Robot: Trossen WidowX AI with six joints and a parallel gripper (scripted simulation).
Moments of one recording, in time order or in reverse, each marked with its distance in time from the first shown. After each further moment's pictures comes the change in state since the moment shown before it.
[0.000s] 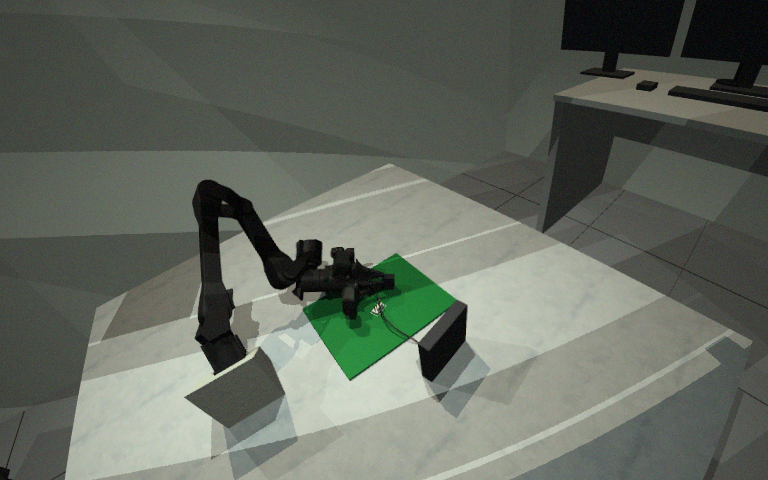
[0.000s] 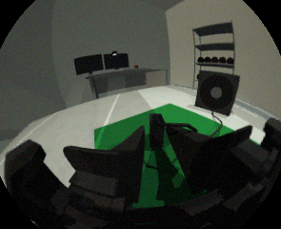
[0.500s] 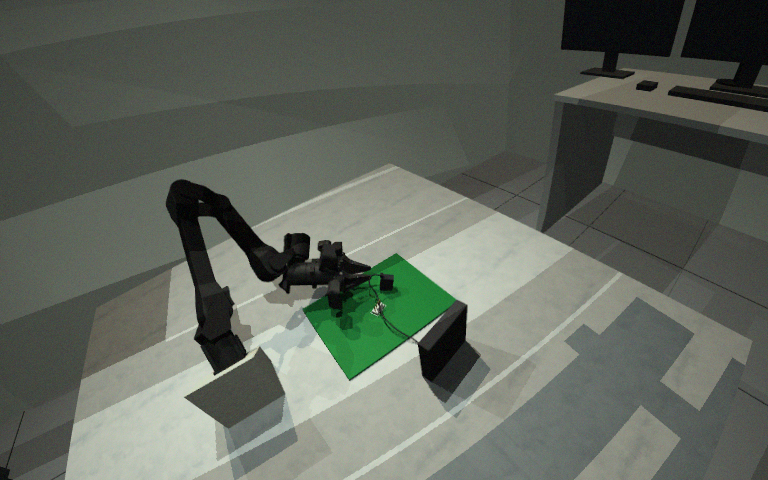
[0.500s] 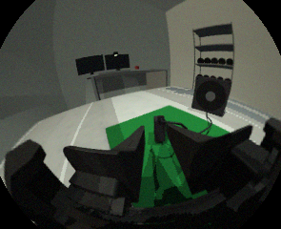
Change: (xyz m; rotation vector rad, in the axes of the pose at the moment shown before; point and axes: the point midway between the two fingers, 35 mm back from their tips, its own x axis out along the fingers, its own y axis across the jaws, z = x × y) arm -0.032 0.010 0.014 -0.002 0.005 0.002
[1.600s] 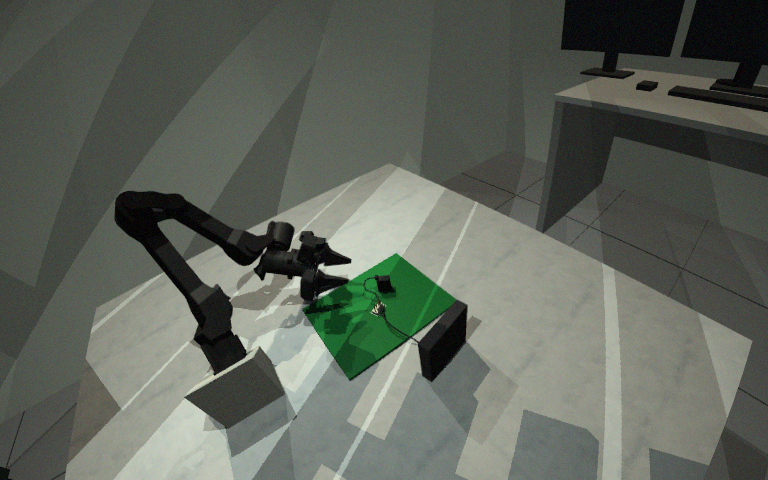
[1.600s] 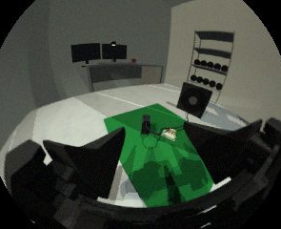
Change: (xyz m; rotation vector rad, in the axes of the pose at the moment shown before) arm -0.051 -0.009 0.023 -0.119 0.109 -0.077
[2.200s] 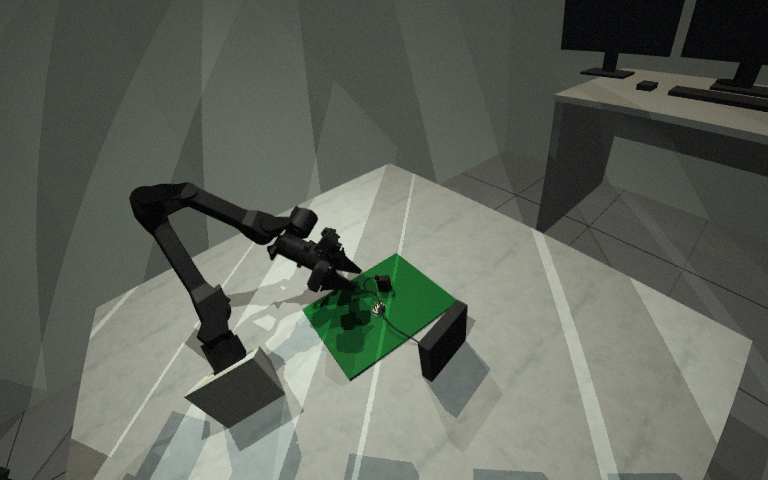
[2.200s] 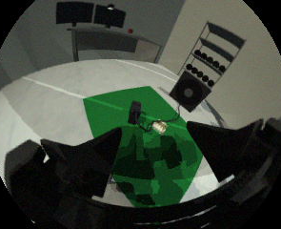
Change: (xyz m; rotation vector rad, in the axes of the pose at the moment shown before) arm 0.025 -0.006 -0.003 -0.204 0.307 -0.124
